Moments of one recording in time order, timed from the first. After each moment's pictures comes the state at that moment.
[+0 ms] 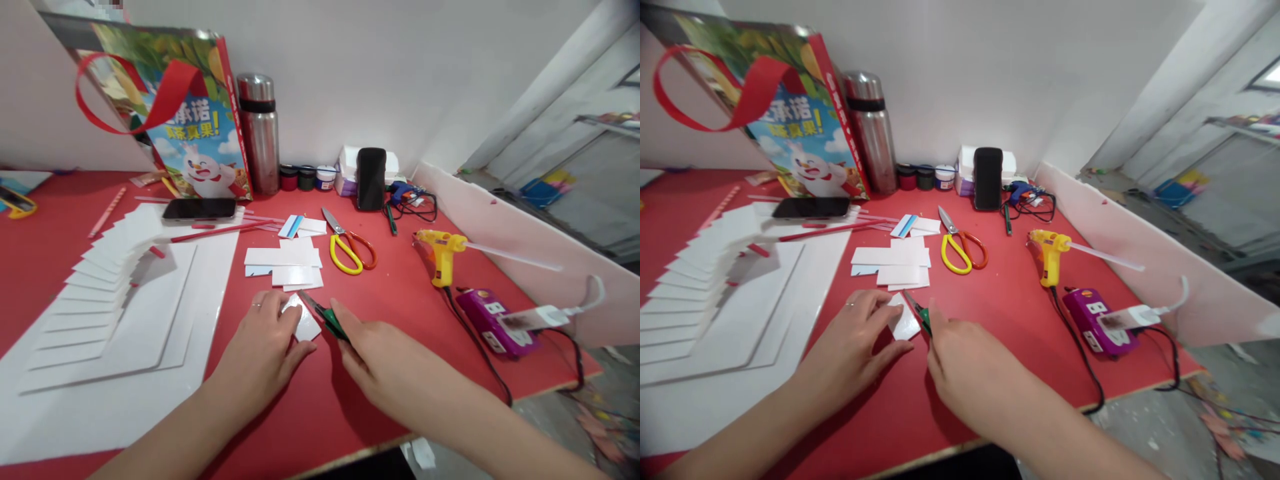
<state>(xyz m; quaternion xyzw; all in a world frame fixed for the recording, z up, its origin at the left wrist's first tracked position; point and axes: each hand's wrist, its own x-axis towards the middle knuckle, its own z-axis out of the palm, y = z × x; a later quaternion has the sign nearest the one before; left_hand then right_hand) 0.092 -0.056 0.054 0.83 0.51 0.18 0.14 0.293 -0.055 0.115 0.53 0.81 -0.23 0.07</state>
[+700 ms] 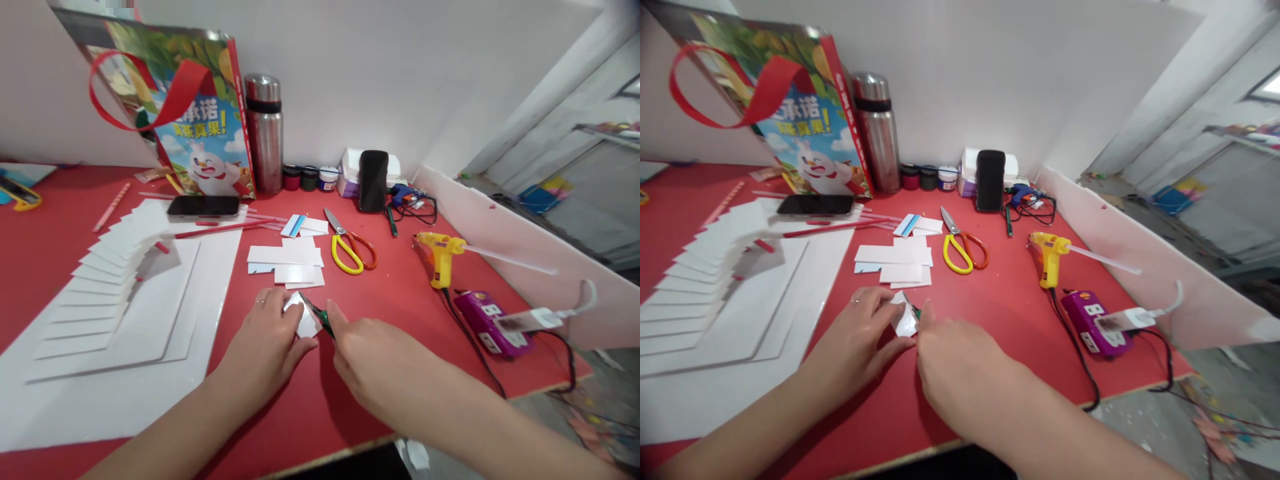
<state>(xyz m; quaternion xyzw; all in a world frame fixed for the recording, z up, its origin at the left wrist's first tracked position) 0.094 -0.055 0.058 0.82 0.51 0.18 0.16 0.268 -0.050 0.147 0.44 0.86 -0.12 0.24</state>
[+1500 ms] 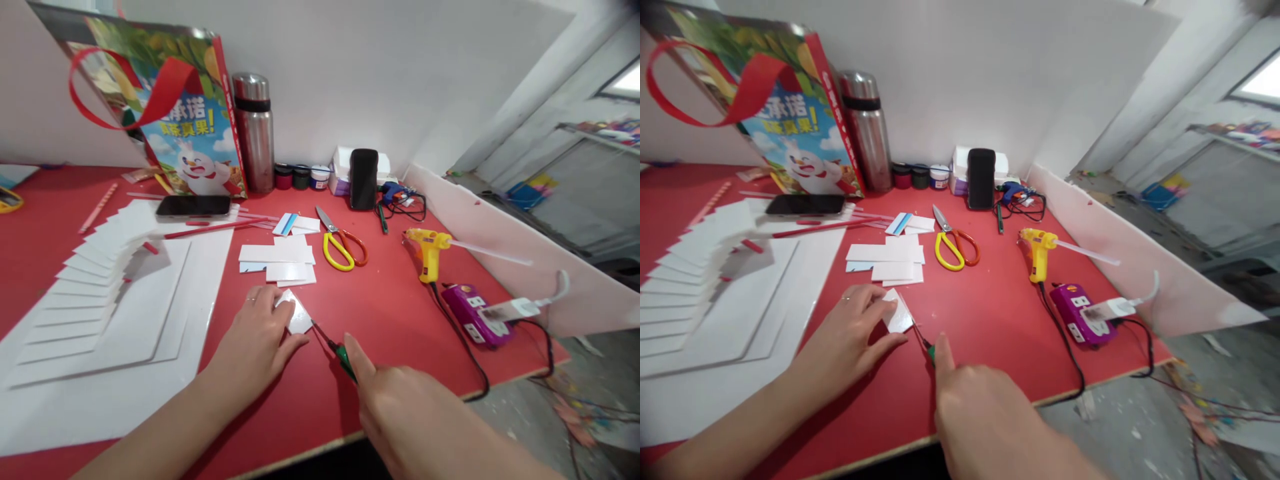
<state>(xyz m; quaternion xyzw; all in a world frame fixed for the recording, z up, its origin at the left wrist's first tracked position) 0.093 -0.057 0.058 0.83 0.51 0.17 0.14 0.302 -0.097 0.135 0.48 0.83 -0.19 0.20</state>
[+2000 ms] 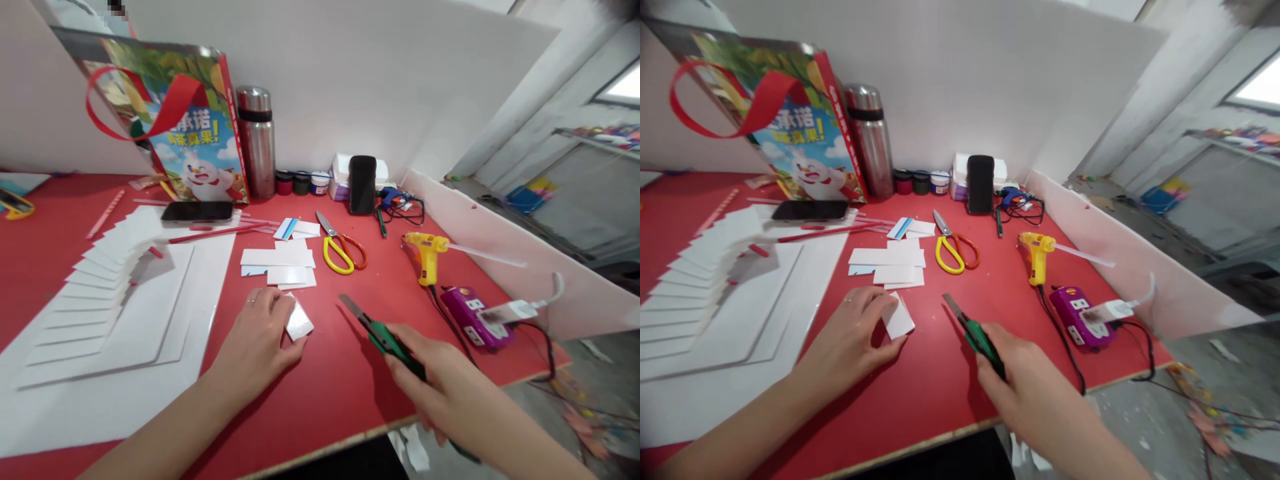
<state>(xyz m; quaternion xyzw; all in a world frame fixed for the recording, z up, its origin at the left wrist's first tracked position) 0.094 -0.055 0.049 0.82 0.51 0.23 0.10 0.358 -0.091 0.119 0.60 0.75 -0.28 -0.06</state>
